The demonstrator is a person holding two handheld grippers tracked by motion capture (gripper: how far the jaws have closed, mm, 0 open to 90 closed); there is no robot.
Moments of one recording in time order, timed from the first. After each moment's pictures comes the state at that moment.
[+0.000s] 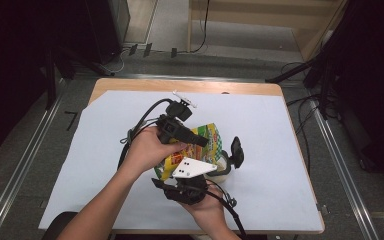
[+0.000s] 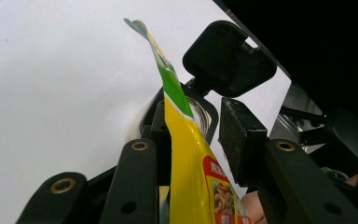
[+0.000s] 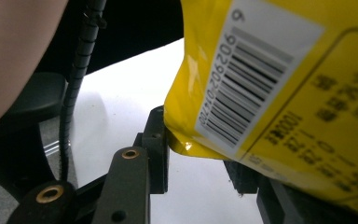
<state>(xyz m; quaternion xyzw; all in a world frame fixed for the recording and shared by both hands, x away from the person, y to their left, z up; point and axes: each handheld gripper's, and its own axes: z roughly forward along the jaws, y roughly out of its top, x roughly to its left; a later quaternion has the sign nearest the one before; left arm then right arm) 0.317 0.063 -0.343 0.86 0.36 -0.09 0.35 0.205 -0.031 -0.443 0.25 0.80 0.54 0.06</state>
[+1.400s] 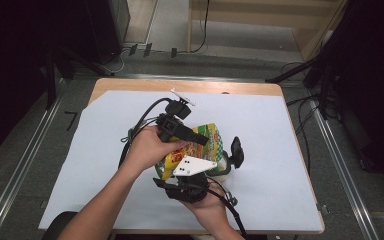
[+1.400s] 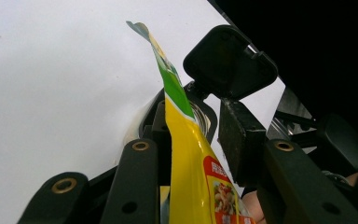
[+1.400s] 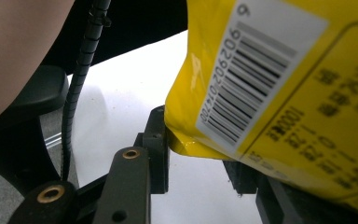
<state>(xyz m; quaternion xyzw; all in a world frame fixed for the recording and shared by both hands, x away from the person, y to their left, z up) 0.324 0.066 -0.348 0.85 0.37 -0.11 0.35 0.209 -0.034 -0.440 0.24 0.81 0.53 0.05</state>
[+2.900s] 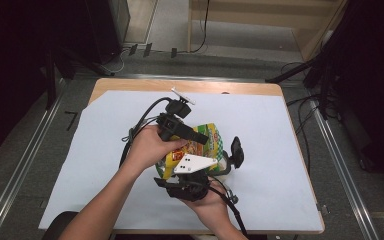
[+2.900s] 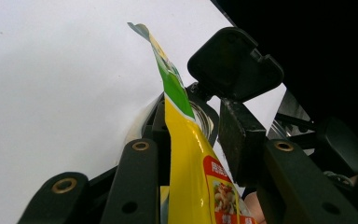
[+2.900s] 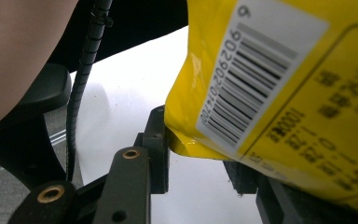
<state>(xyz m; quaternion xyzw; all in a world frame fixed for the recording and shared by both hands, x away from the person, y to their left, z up) 0.330 0.066 -0.350 0.85 0.38 -0.12 0.35 0.213 -0.036 -0.438 0.25 0.82 0.52 0.04</state>
